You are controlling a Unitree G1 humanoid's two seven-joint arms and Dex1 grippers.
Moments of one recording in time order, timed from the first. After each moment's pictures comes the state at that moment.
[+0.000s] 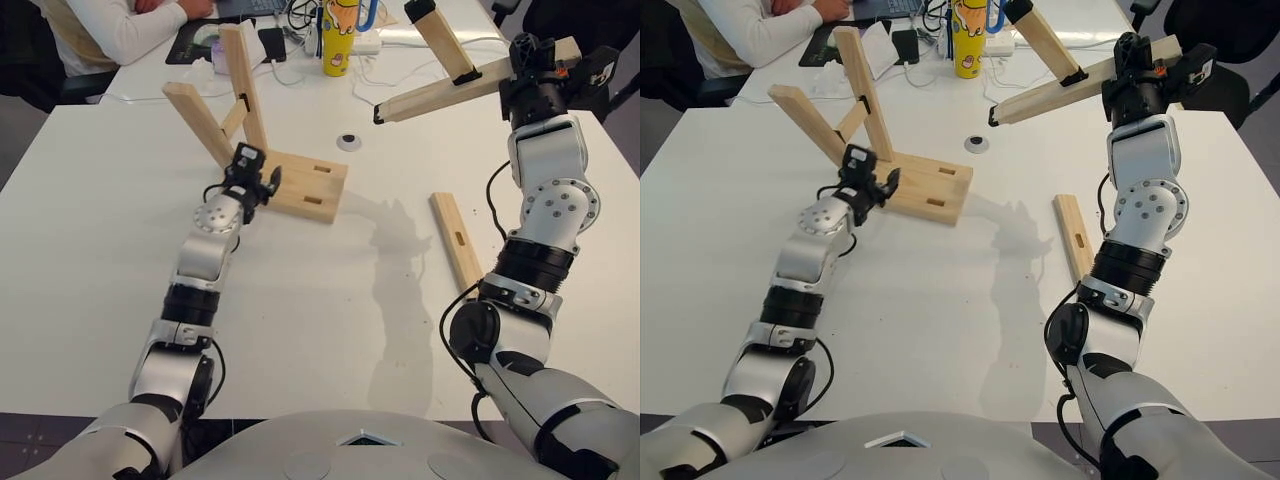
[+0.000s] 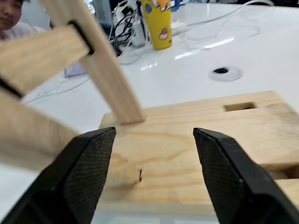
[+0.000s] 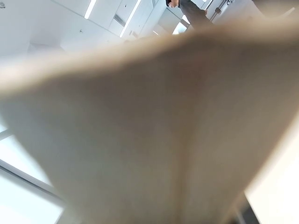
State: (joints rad) left arm -0.43 0.23 -0.05 0.22 0.02 0.41 -0.18; right arm -0.72 -0.16 -0.50 0.08 1.00 0.46 -0.29
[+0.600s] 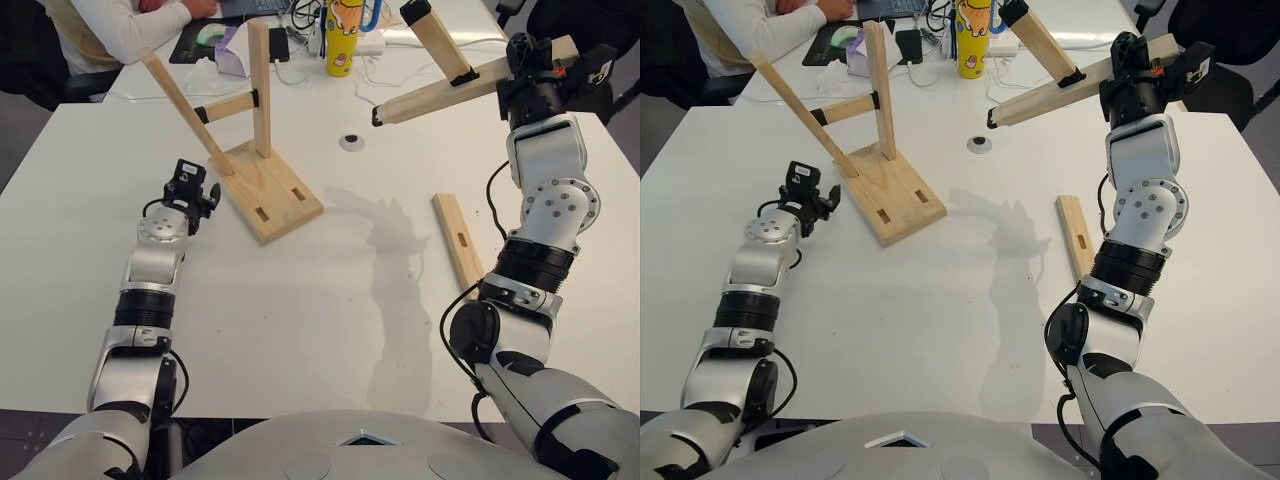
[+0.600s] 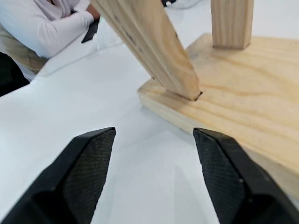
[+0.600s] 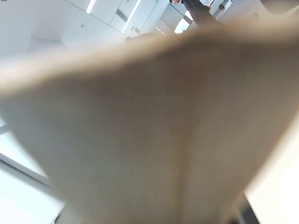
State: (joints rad) left arm -0.46 0.36 0.02 0.46 0.05 0.36 -0.20; right arm -0.72 -0.16 -0.50 0.07 0.99 0.48 -0.28
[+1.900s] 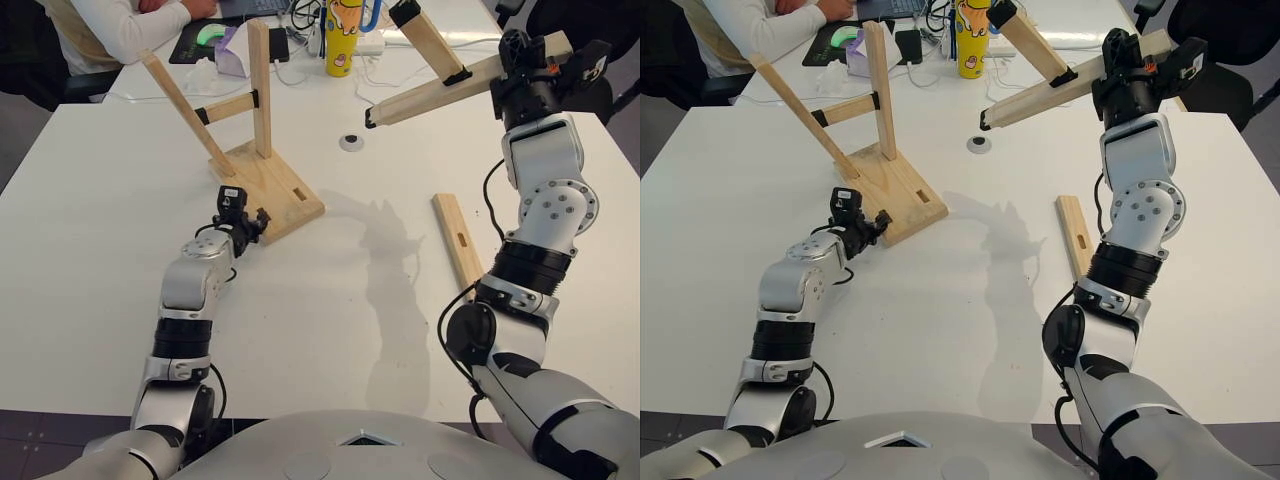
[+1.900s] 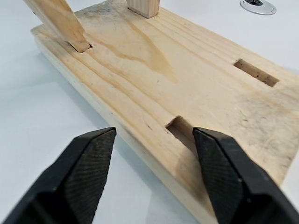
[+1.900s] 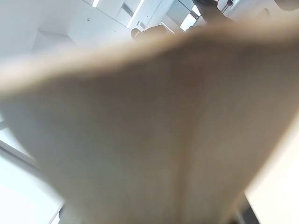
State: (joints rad) left arm -0.29 0.16 0.01 -0.02 -0.14 0.83 -0.12; right arm -0.71 -0.14 -0.49 0.03 0.99 0.51 -0.28
